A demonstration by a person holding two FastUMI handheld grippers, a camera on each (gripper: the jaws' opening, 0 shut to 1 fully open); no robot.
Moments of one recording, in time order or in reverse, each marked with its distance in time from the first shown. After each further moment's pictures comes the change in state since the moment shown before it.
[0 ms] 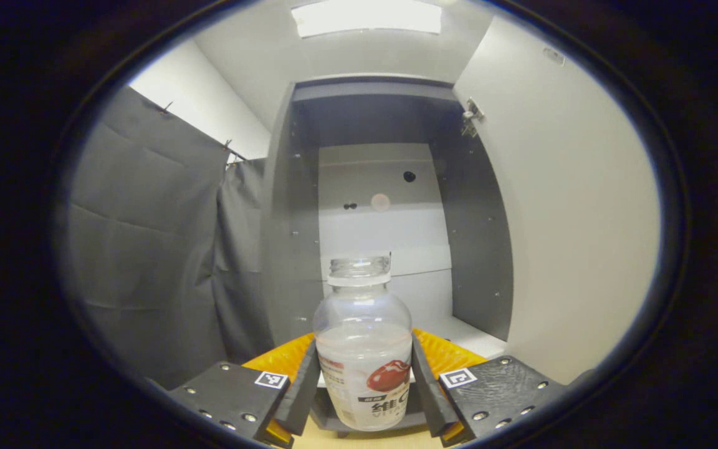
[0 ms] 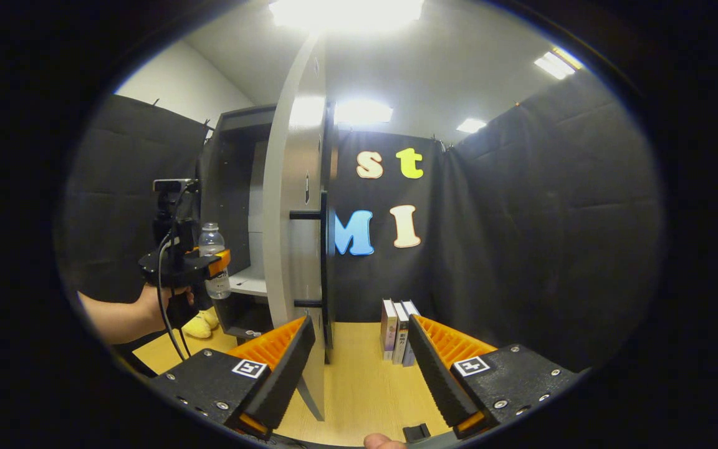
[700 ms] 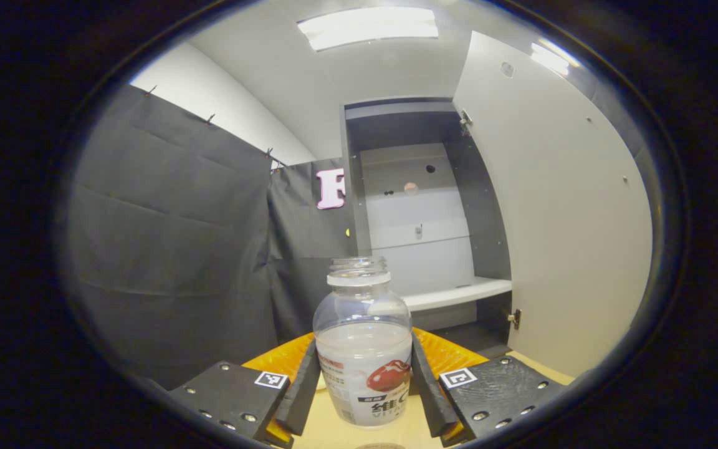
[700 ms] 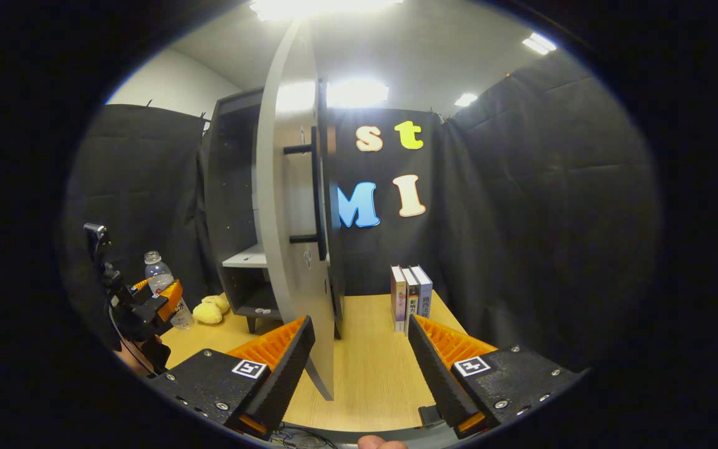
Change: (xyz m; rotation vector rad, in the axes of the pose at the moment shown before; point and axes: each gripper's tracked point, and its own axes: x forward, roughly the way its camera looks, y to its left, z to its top) left arm 0.009 0.006 -0.011 0.038 -0.006 0.136; right arm -0.006 0.010 -0.082 0.026 0.155 0.037
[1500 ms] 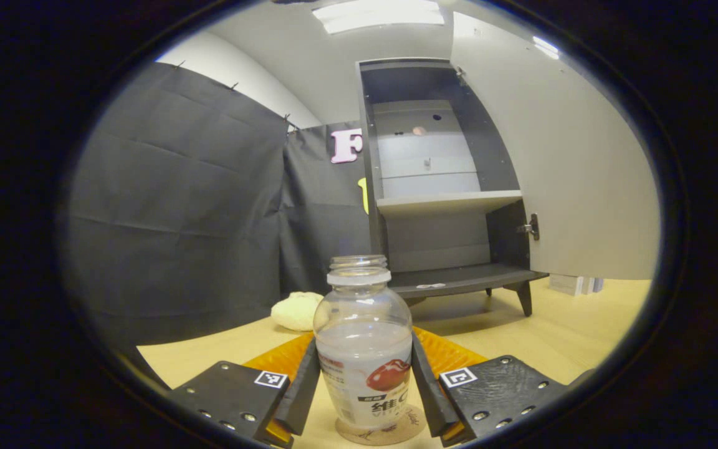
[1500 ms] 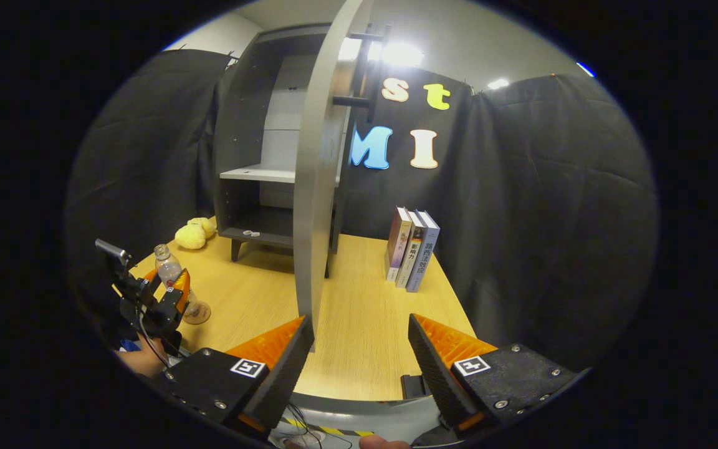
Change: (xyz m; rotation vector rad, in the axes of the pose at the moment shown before) left arm 0.000 -0.003 -0.005 -0.053 0.095 0.049; right arm 0.011 0.015 -0.098 -0.188 0.245 -0.027
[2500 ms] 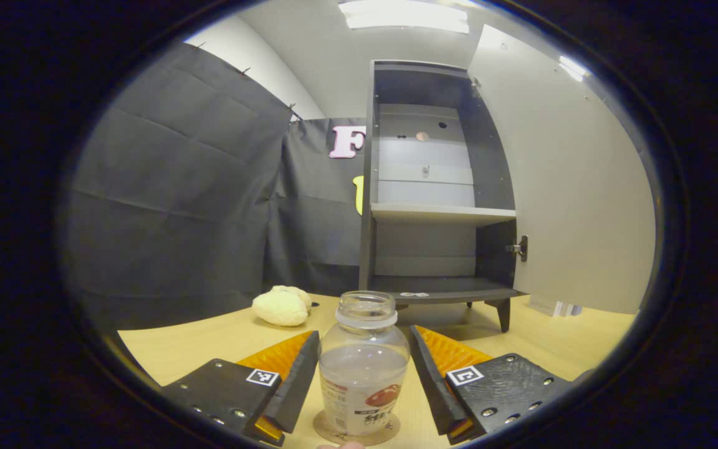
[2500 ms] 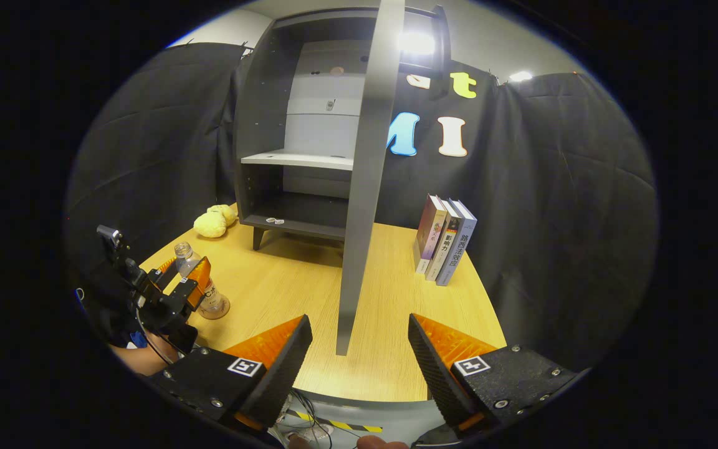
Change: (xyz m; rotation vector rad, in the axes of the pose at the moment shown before) left arm -0.002 -0.005 0.030 -0.070 -0.006 -0.048; right arm 0.019 0.035 -0.001 -0.003 0.060 0.096
